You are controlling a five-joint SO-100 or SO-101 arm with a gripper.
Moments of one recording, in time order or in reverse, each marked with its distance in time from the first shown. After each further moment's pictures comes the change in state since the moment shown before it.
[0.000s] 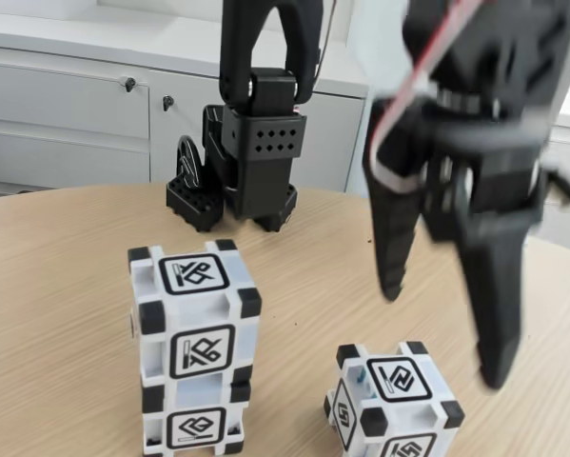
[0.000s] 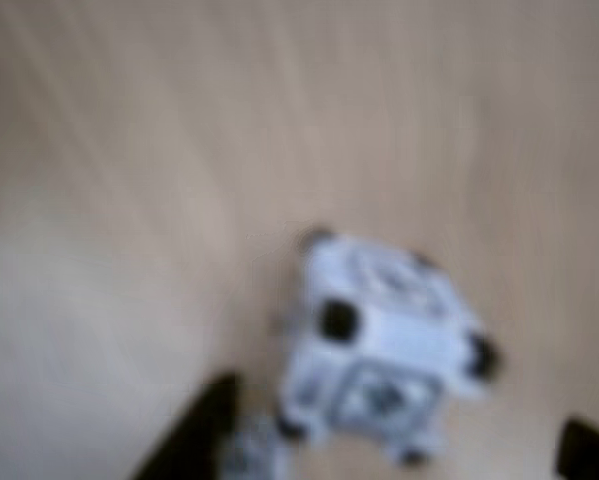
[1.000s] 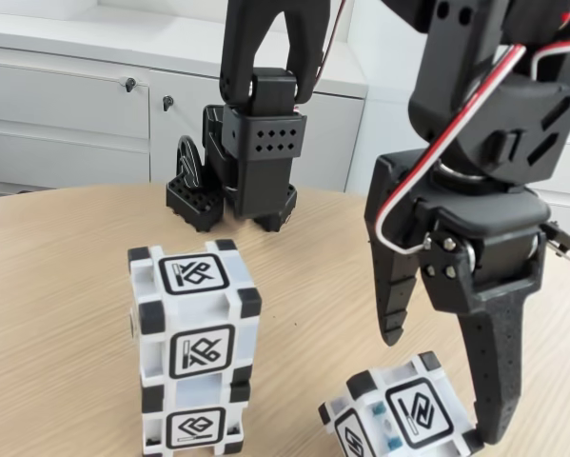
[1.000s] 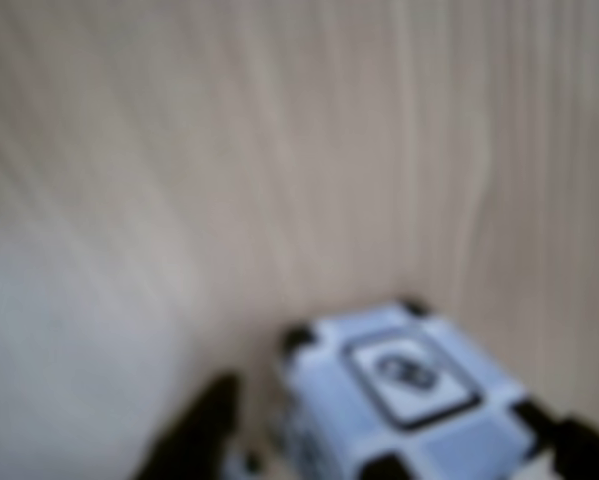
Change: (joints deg) arm 0.0 -5.2 0.0 -5.8 -0.7
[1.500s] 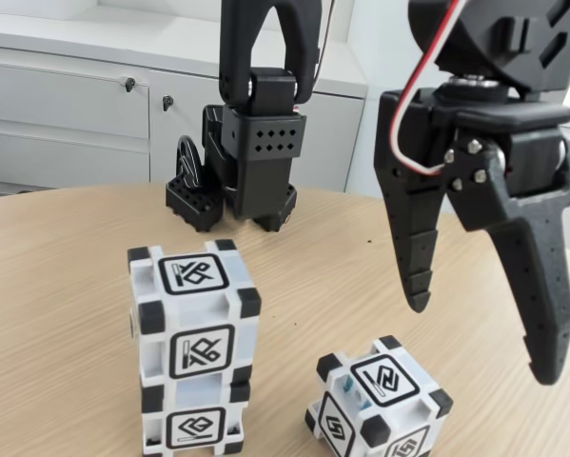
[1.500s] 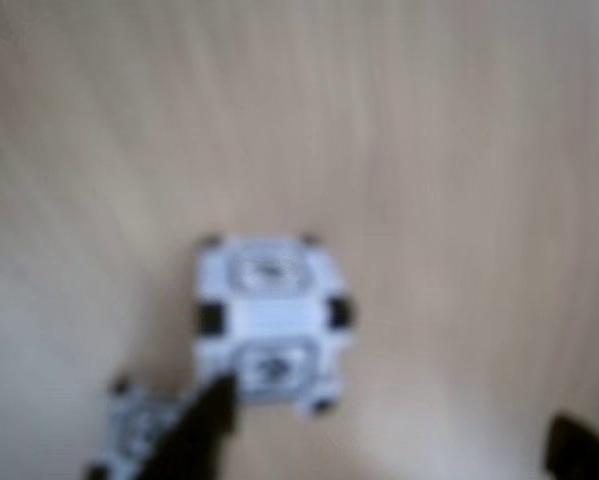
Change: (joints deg) arm 0.0 10.5 0.1 0.6 -3.1
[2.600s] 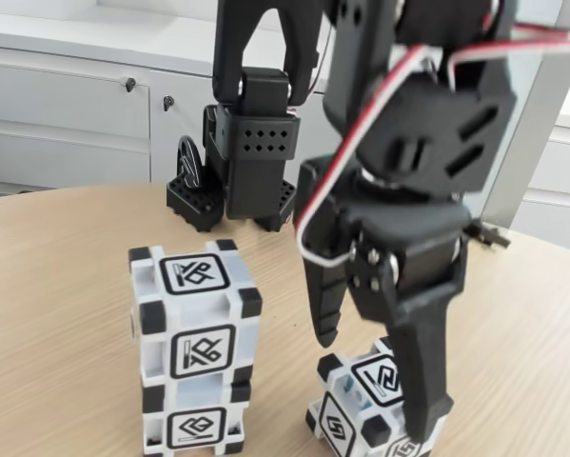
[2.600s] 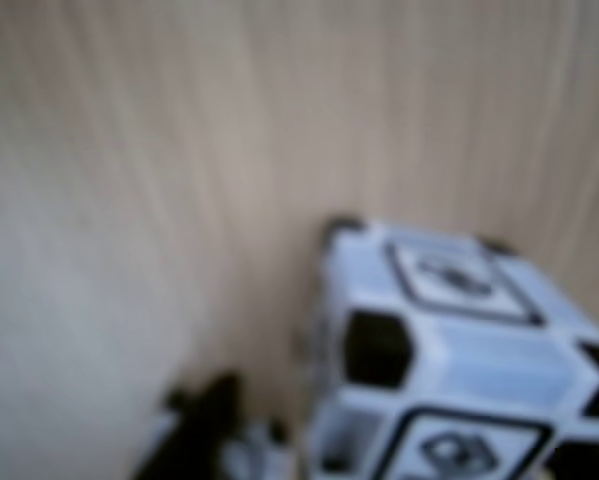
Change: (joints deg) arm 8.9 -9.9 4.5 -1.1 -12.9
